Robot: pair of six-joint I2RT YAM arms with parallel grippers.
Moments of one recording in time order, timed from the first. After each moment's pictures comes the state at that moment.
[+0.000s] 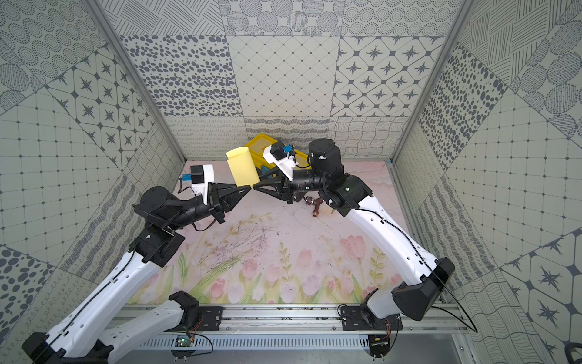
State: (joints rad) left arm -0.43 0.94 1.01 0.15 0.70 -0.16; right arm 0.69 1.45 1.66 -0.42 -0.84 -0.09
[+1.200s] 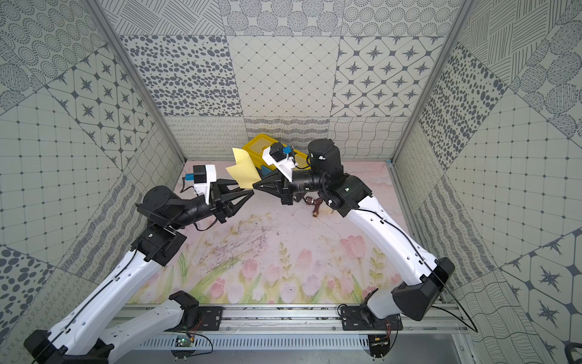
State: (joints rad) left arm -0.43 0.94 1.00 0.16 0.70 -0.16; right arm 0.70 1.45 1.66 -0.42 -0.85 -0.11
